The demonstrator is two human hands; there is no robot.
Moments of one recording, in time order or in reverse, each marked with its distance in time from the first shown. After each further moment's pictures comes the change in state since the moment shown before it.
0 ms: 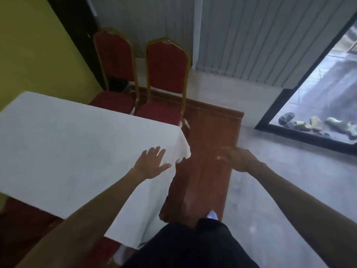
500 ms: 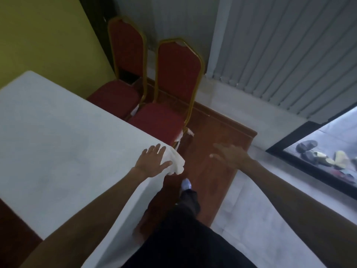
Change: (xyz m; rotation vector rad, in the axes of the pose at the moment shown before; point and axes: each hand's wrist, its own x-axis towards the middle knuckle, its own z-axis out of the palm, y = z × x) left_hand 0.160 0.044 -0.049 -0.178 -0.031 -0.202; right_hand 0.195 0.093 -0.100 -0.144 -0.059 -0.234
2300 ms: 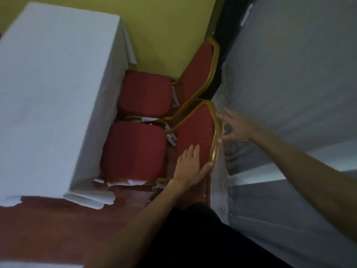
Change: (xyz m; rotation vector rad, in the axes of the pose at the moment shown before) left_hand 0.561 0.081 -0.242 -0.918 0.497 -0.930; right_hand 0.706 0.068 -0.425 -0.581 -0.191 -0.980
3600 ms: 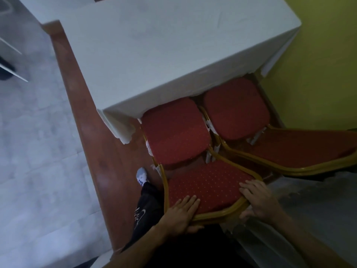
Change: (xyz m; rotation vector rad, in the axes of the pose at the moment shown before) left_hand 0.084 0.030 0.083 -0.338 0.067 -0.527; right_hand 0.225 0.065 -0.009 -0.387 0.036 -1.228
